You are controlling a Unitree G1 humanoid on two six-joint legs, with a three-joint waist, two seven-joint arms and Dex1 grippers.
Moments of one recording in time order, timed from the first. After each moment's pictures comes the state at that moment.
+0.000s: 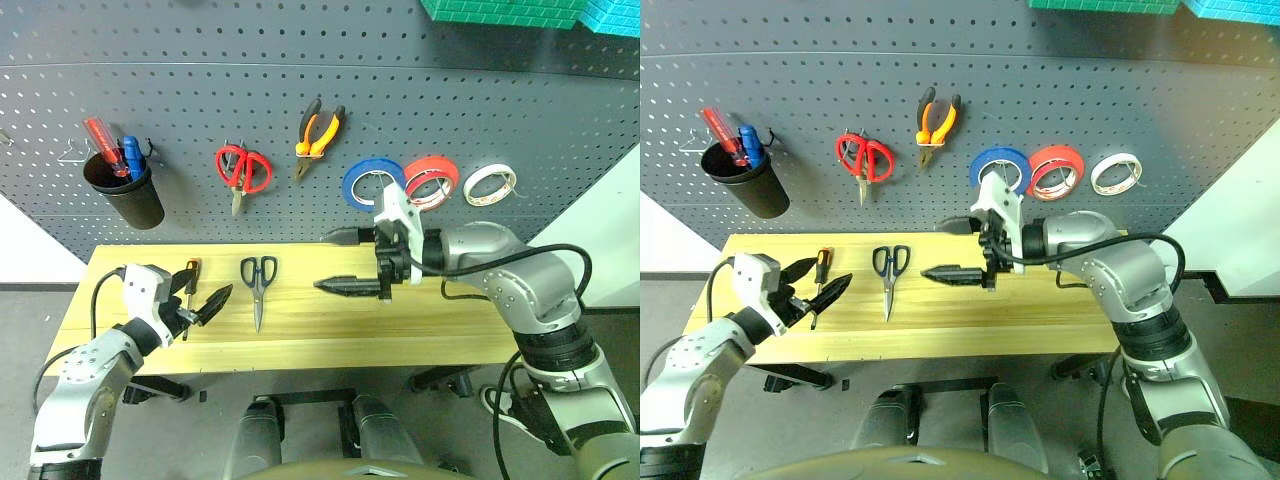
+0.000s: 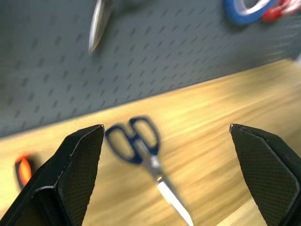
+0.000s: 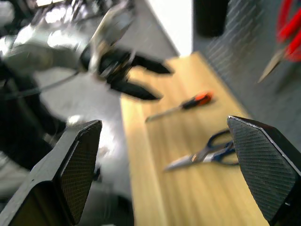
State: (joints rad) left arm 0.11 0.48 0.25 -0.26 -0.45 0.39 -0.54; right arm -0.59 -0.57 0.23 -0.28 0.58 0.80 1.00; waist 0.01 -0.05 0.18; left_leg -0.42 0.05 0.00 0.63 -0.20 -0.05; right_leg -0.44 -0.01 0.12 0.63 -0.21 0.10
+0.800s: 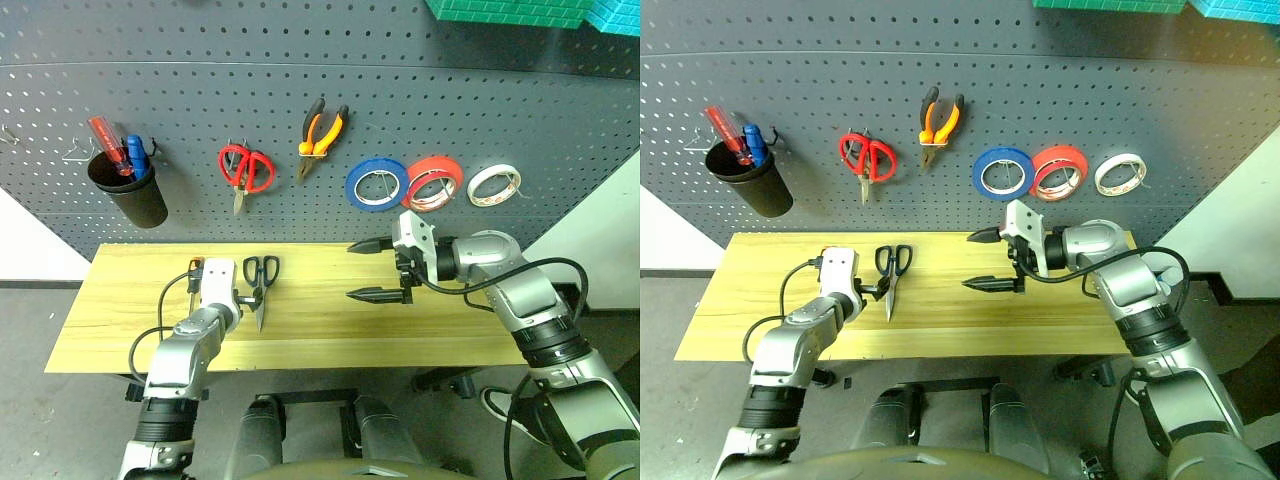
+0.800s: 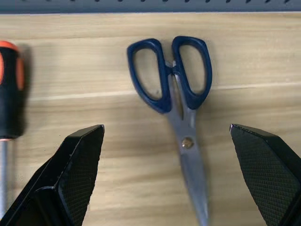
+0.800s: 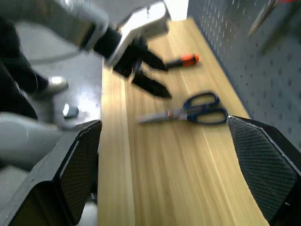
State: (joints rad) left arm -0.19 0.18 0.06 -0.03 -0.20 0.79 -0.06; right arm -0.54 -0.63 0.25 0.09 0.32 0.27 1.23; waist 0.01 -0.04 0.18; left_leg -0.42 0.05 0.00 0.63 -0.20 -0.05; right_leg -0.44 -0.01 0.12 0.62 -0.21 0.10
